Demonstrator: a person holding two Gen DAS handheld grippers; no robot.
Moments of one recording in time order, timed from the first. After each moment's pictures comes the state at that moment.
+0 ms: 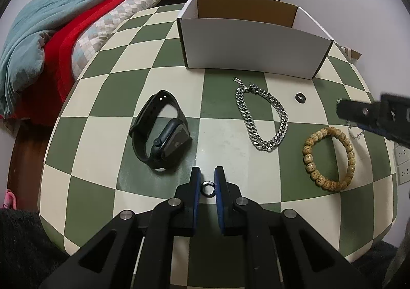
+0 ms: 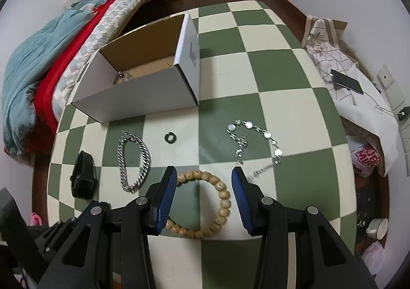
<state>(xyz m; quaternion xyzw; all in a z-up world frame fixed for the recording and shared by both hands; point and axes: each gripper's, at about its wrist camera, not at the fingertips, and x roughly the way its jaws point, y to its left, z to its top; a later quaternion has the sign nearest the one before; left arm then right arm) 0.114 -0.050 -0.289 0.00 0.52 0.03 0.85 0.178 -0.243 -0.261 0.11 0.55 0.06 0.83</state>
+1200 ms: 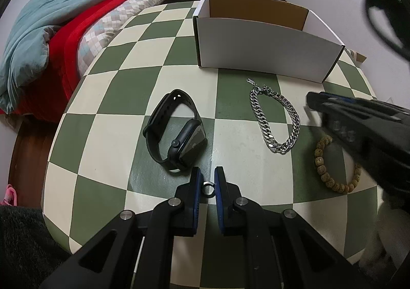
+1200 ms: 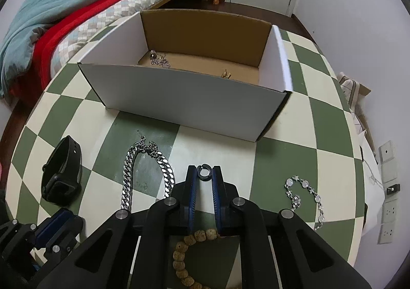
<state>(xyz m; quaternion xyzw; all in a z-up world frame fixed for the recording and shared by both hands) 0.113 -0.041 -0.288 0.00 0.53 0.04 0.85 0.202 -0.160 -0.283 -0.06 0.51 0.09 0.85</state>
